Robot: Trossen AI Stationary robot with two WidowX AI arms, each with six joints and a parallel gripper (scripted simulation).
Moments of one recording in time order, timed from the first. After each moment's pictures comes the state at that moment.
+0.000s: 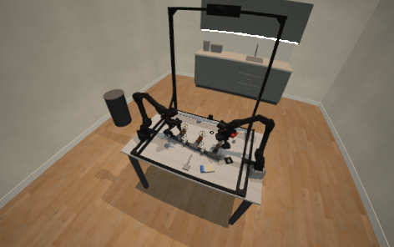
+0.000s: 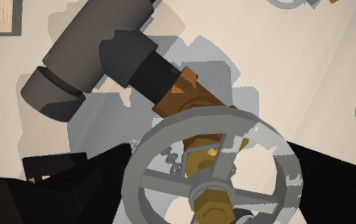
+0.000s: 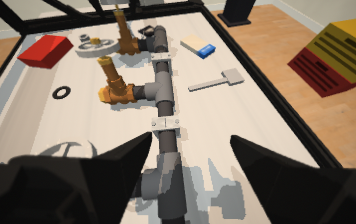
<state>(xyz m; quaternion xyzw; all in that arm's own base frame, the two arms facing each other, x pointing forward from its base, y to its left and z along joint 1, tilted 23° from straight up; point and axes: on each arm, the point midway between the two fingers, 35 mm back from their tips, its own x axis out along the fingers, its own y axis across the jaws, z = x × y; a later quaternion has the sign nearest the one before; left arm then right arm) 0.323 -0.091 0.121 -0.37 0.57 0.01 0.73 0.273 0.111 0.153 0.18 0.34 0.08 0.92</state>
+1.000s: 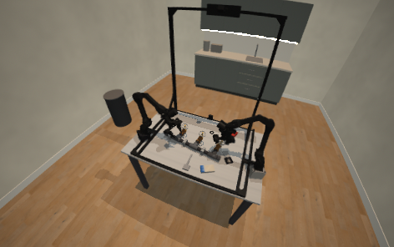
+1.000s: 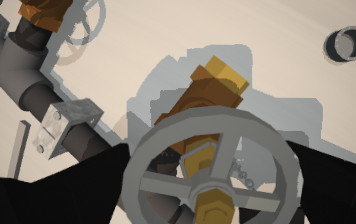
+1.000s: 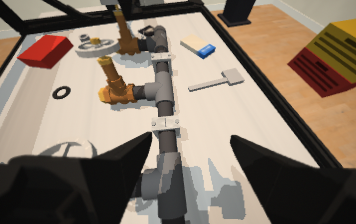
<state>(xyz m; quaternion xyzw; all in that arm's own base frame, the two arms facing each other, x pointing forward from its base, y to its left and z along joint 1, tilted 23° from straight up) 0.323 -0.091 0.121 0.27 0.41 -0.41 0.77 0.273 0.111 0.153 0.18 0.34 0.08 0.92</state>
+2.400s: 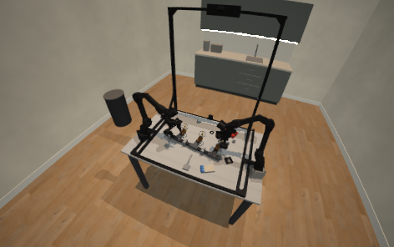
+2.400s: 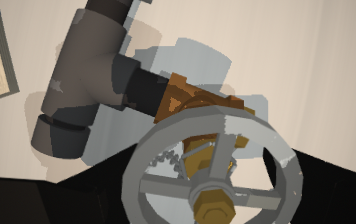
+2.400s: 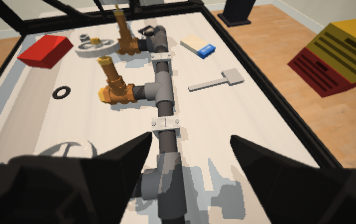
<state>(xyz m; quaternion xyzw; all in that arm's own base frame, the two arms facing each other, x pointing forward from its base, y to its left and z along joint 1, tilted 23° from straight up) 0.323 -0.091 0.121 -0.26 0.57 -0.08 0.78 0.273 0.111 0.153 0.18 0.34 0.08 0.92</state>
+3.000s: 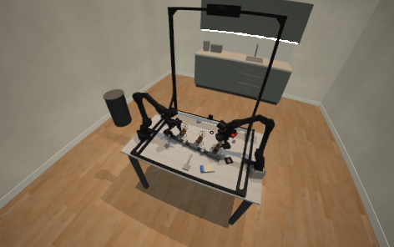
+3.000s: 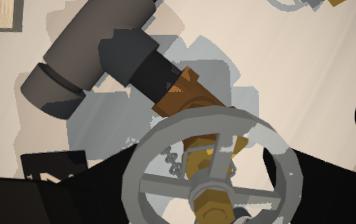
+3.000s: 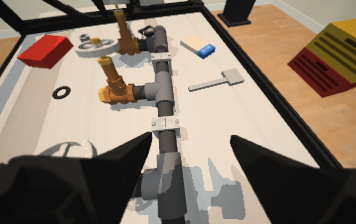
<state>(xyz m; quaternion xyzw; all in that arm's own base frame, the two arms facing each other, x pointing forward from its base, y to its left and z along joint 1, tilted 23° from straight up) 0.323 -0.091 0.121 -0.38 0.57 0.02 0.72 0.273 0.111 0.153 0.18 0.34 0.08 0.92</state>
